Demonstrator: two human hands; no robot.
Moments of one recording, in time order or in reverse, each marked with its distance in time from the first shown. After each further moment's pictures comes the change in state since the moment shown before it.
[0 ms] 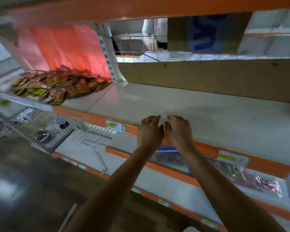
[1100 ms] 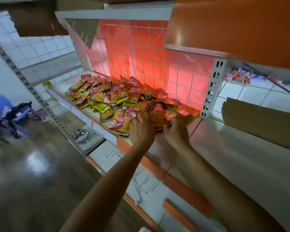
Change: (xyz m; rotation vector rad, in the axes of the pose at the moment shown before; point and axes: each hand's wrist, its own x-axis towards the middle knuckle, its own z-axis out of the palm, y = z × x) left_hand 0.224 -0.380 -0.126 0.084 0.085 -0.595; right_hand 0.224 -0.283 0.302 0.108 -0.209 -0.128
